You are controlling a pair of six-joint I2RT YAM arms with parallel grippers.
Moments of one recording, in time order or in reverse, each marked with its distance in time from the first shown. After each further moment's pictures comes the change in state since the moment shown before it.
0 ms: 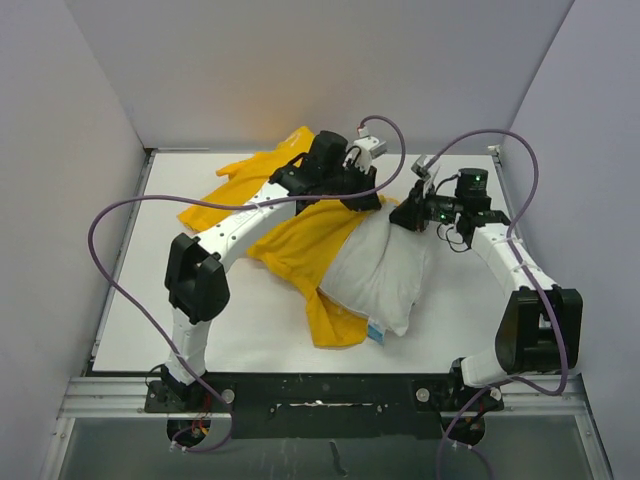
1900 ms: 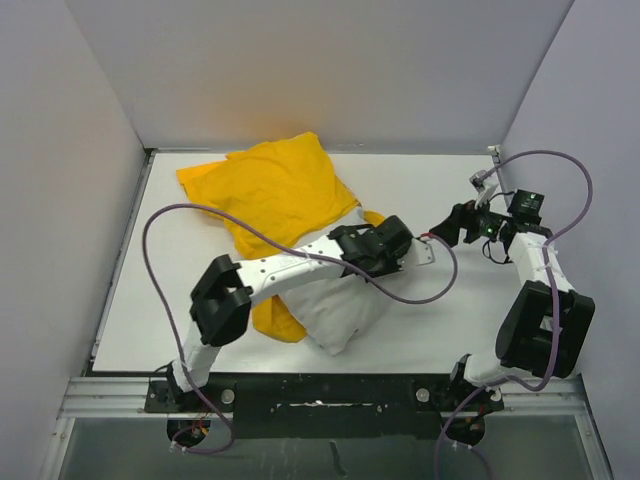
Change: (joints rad) left arm -0.401 0.103 -0.004 -0.289 -0.660 0.497; right arm -0.381 -0.011 -0.053 -0.071 -0.003 -0.038
